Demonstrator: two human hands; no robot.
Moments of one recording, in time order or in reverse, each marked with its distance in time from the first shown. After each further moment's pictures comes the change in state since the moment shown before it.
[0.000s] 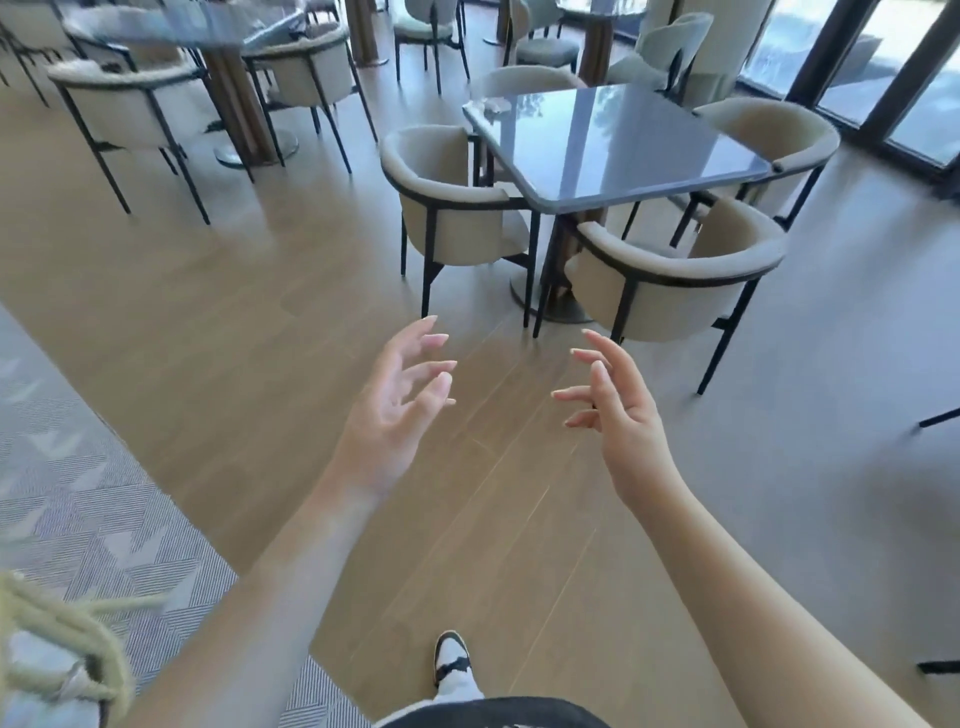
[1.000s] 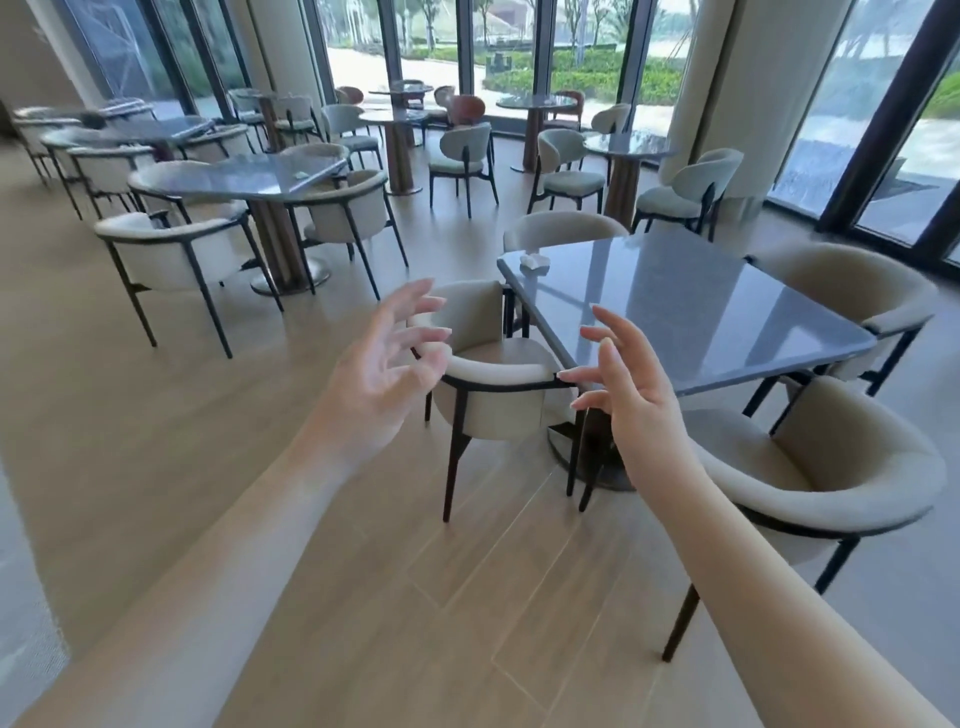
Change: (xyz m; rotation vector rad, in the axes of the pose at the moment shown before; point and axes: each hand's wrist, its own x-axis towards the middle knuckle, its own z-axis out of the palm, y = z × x) left_hand 0.500 0.024 -0.097 0.160 -0.063 0.219; right_hand 0.505 -0.055 0.099 0.081 -0.043 -0.246
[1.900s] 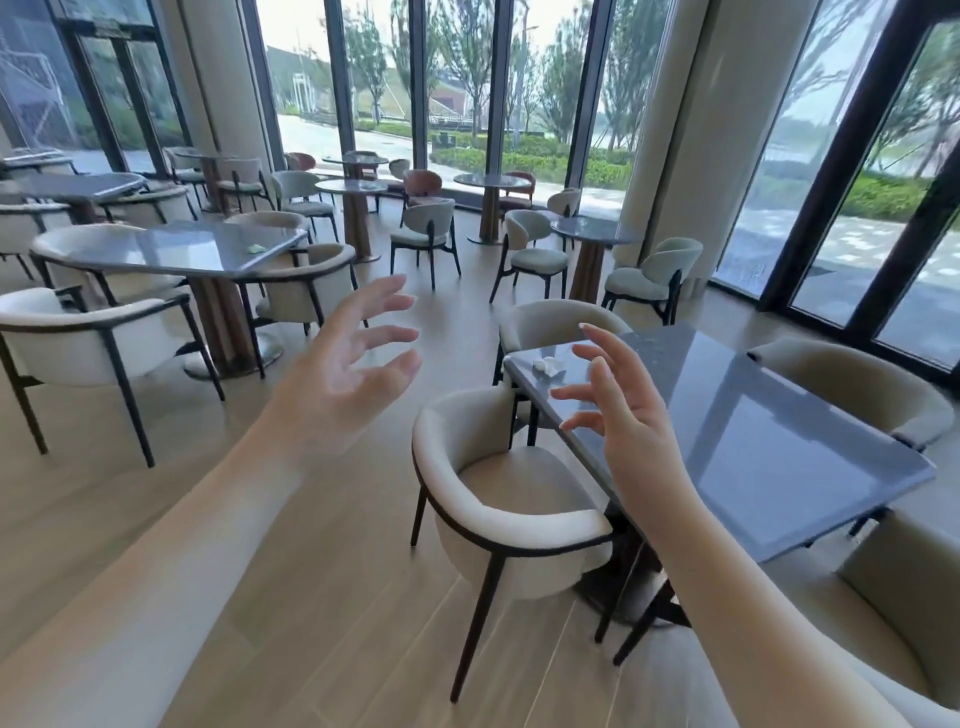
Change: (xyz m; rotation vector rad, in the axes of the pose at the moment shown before) left_hand 0.303 -0.131 -0.248 0.006 -0.055 0.125; right_hand 0.312 0.058 0.217 -0.021 0.089 -0.102
